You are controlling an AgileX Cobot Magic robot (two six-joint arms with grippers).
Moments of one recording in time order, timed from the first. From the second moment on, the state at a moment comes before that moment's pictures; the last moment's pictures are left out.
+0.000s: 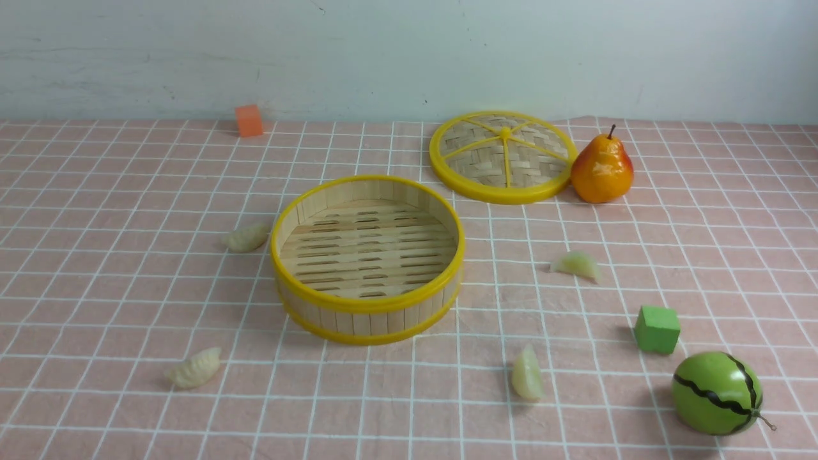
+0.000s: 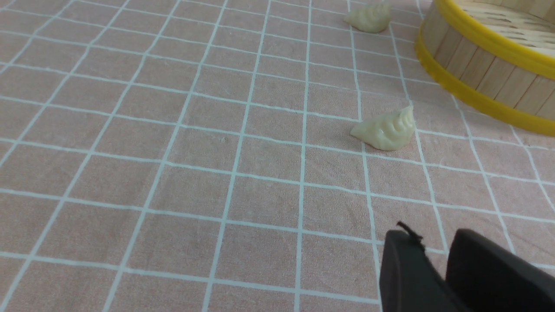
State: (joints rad) right arm 0.11 -0.01 0.02 0.09 0.39 -0.05; left arm 0.01 -0.01 0.03 -0.10 0.39 -0.08
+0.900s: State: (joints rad) right arm 0.11 -0.01 0.03 0.12 -0.28 0.12; left arm 0.01 -0.01 0.03 -0.10 -0.23 -0.08
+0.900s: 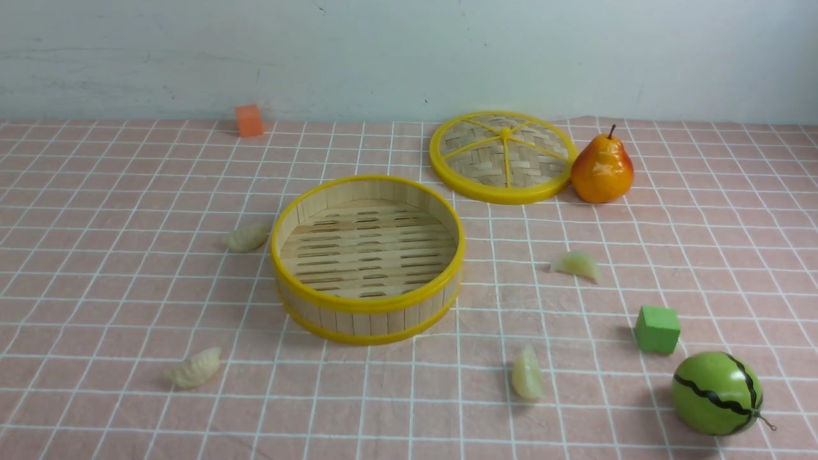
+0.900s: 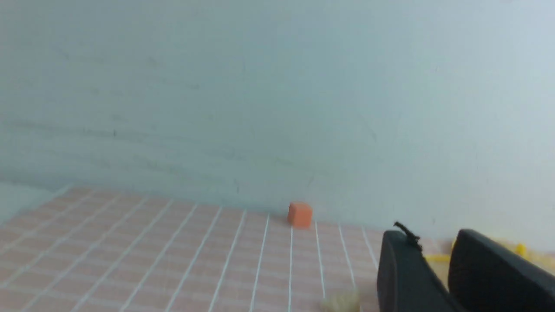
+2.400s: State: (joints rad) right arm 0.17 1.01 -0.60 0.56 0.61 -0.66; left arm 0.00 1.75 -1.63 -0.32 0.98 0.25
